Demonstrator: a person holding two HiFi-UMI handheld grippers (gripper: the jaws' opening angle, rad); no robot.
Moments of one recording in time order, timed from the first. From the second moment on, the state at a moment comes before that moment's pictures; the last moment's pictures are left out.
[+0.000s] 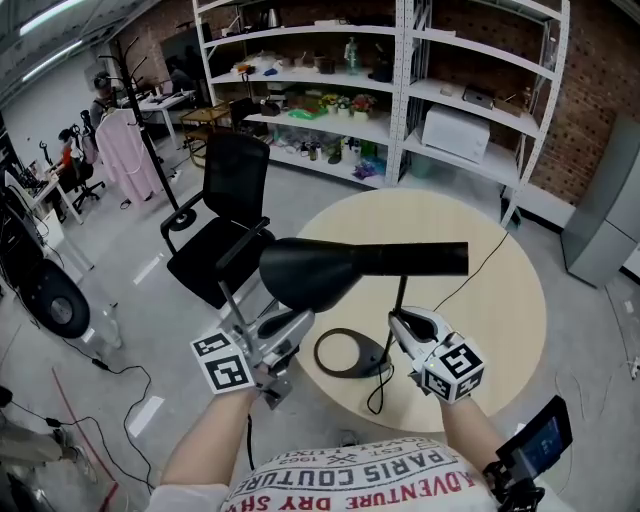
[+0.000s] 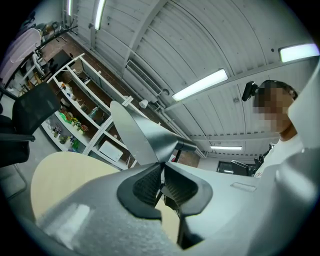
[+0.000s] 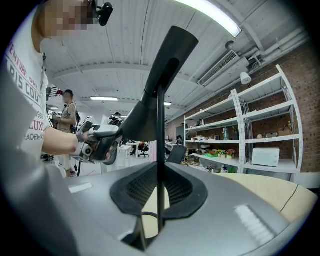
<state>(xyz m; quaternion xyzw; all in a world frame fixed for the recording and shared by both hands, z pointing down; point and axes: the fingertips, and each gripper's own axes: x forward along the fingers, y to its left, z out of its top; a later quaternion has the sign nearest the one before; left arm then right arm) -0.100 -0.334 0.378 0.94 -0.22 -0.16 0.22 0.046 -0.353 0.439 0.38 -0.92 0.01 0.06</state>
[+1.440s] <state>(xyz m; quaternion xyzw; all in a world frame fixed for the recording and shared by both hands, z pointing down) -0.062 -0.321 0.411 0.92 -0.18 -0.19 0.30 0.053 -0.351 0.437 0.39 -0.92 0.00 0.05</state>
